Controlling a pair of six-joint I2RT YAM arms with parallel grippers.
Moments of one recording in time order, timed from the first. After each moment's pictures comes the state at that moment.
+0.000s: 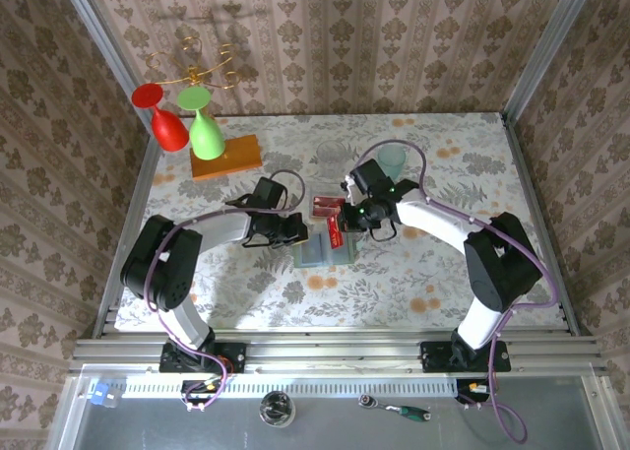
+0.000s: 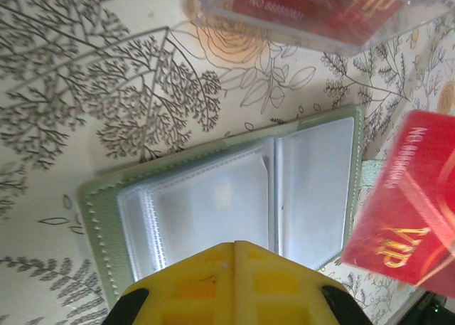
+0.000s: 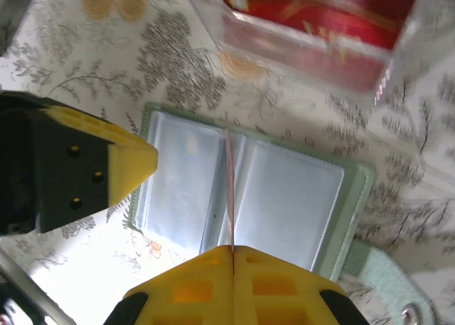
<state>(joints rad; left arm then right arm) -0.53 1.69 0.92 -0.29 0.50 -0.63 0.54 1.71 1.22 -0.57 -0.31 0.38</state>
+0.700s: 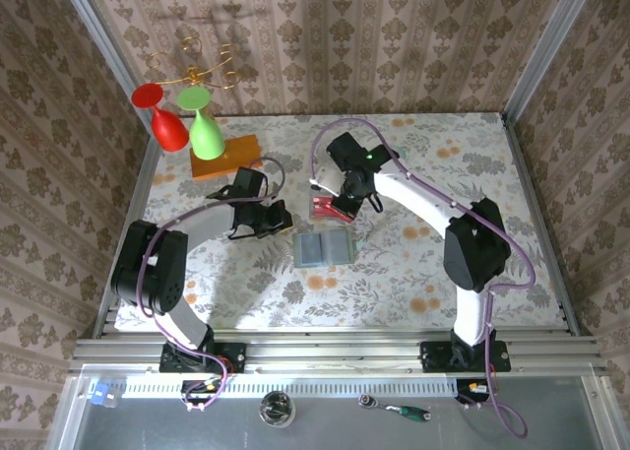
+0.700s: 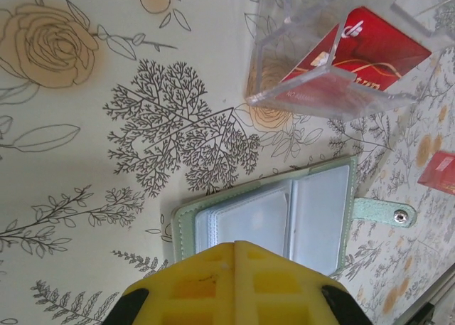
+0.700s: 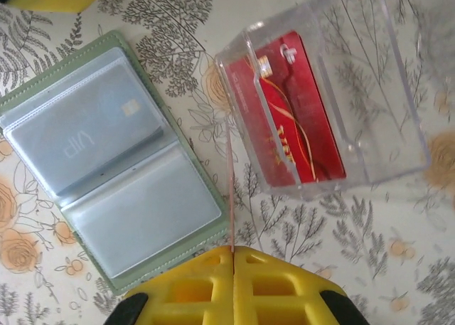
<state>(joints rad) -0.40 1.65 0.95 -0.35 0.51 -0.61 0.59 1.92 1.68 -0.97 -0.07 -0.51</state>
